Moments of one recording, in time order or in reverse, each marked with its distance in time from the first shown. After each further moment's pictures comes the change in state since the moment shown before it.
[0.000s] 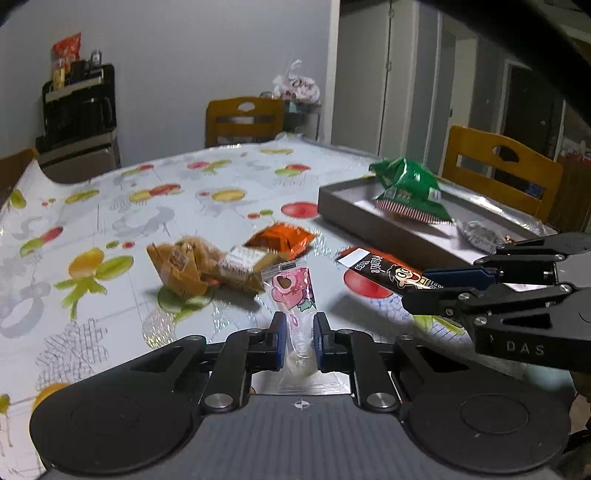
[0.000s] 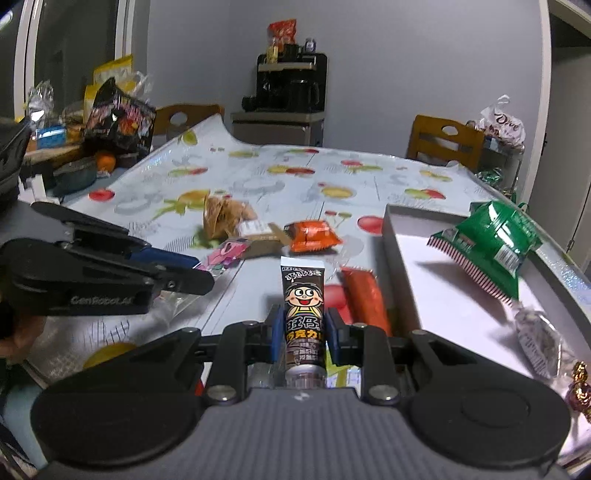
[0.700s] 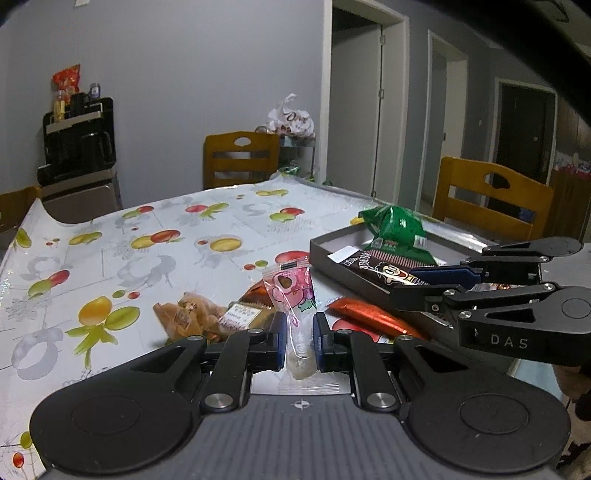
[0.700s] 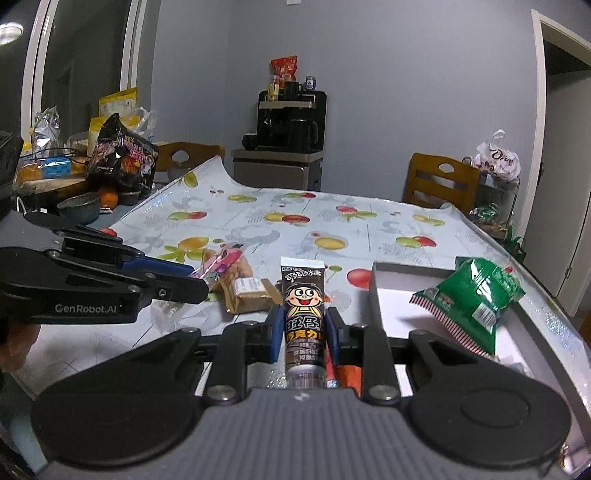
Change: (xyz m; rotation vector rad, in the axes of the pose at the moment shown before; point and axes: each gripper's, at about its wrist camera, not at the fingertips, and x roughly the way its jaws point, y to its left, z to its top) left arm -0.021 -0.010 0.030 0.017 -0.092 -0.008; right arm -0.028 -0.008 0.028 -0.017 -0.119 -0.008
